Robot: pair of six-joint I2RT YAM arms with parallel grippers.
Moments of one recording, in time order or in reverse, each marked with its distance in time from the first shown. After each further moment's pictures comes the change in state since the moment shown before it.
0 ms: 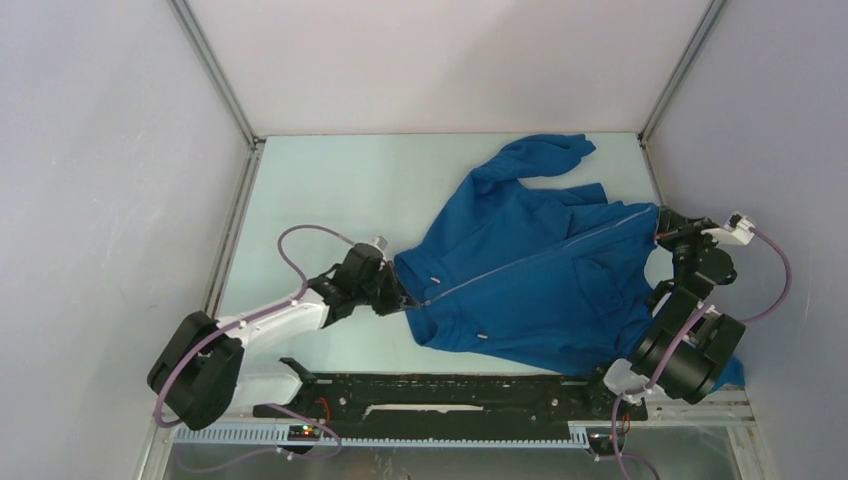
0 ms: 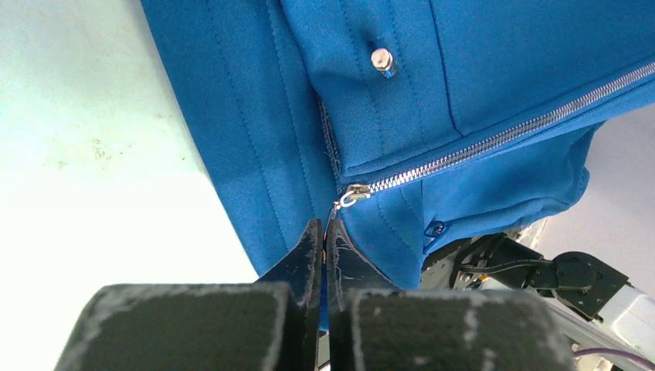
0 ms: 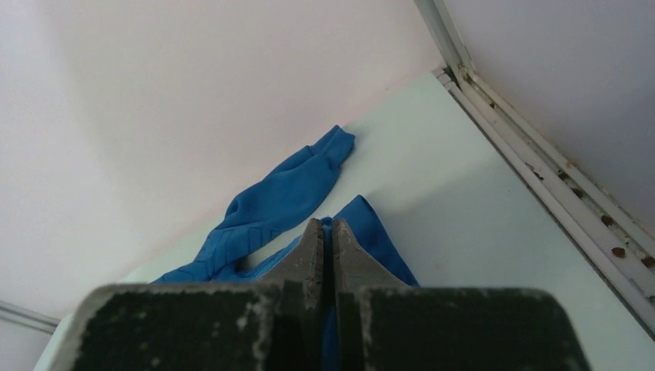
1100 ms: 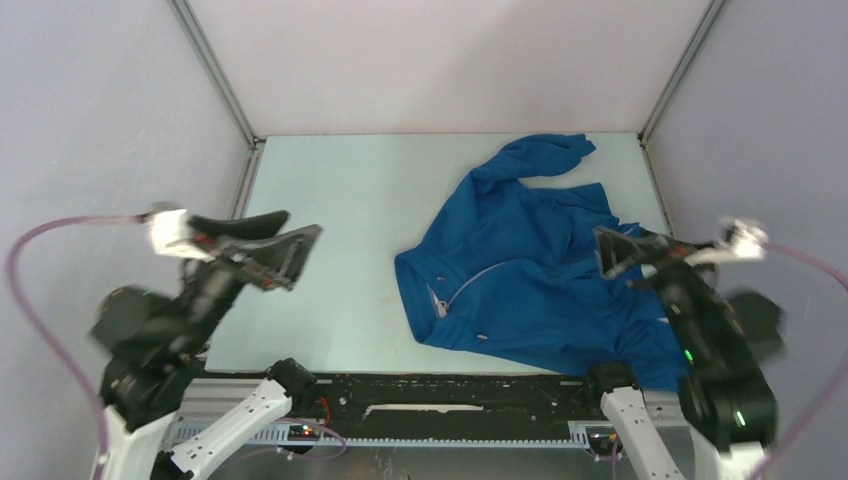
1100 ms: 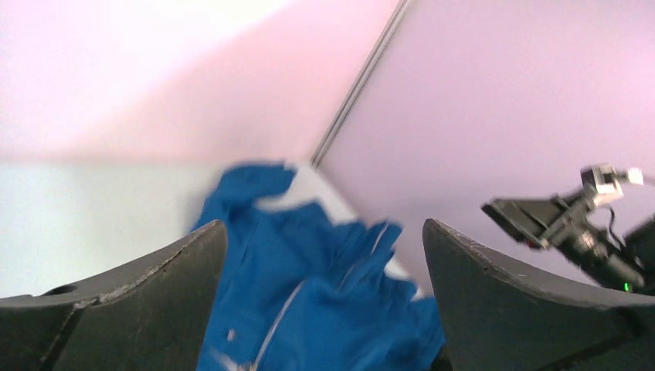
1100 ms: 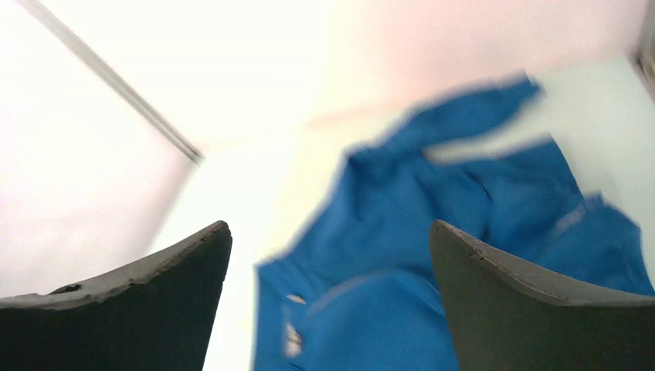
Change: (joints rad) left arm 0.013 -0.707 0.664 -0.387 -0.264 0.453; right arm 0.800 -0.878 0.697 -1.794 0.436 -0.245
